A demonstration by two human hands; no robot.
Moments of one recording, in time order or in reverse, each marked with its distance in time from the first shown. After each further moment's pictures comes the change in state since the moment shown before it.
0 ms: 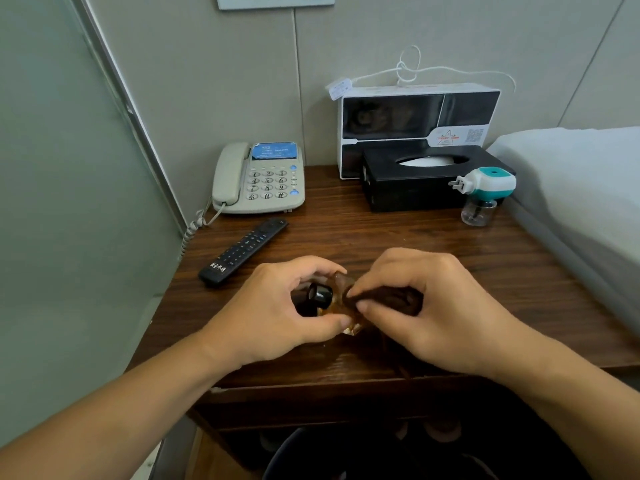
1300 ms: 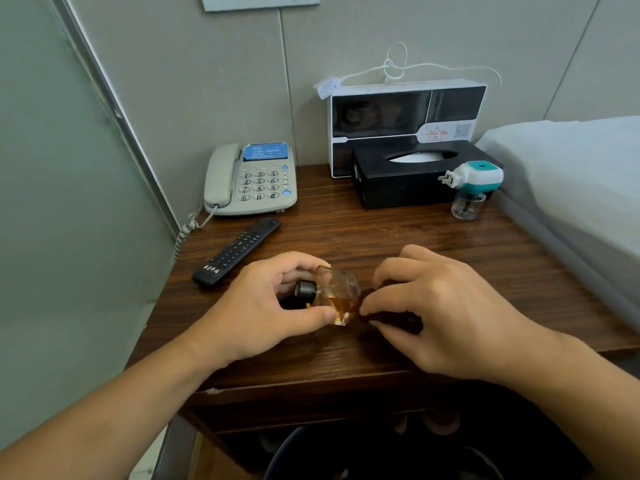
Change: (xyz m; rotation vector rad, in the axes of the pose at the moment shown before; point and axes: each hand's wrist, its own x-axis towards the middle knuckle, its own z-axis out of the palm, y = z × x) left_hand -0.002 -0.003 -0.005 -0.065 -0.029 -0.074; right_hand -0.019 0.005 -0.006 -0.405 -0.097 -0.184
